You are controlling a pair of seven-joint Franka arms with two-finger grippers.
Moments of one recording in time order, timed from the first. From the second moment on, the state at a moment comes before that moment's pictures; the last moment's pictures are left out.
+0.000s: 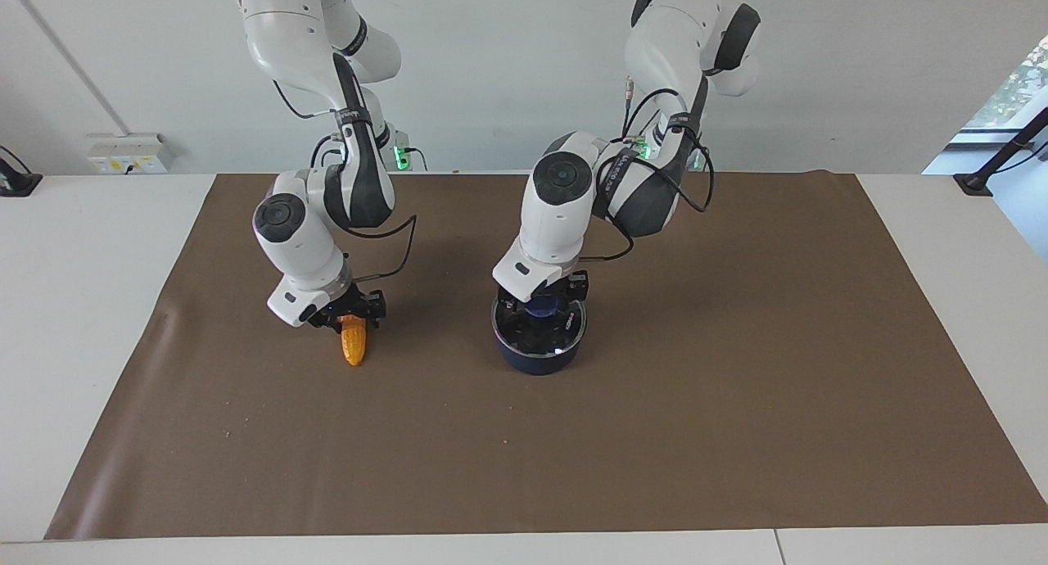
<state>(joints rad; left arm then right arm) -0.60 0.60 -0.08 -1.25 -0.03 1.81 -0.59 0.14 0.28 -0.04 -2.03 0.08 2.26 -0.06</state>
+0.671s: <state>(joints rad) -0.60 0.60 -0.09 -1.26 -0.03 1.82 -0.60 0.14 0.28 -0.04 -2.04 0.08 2.25 -0.08</state>
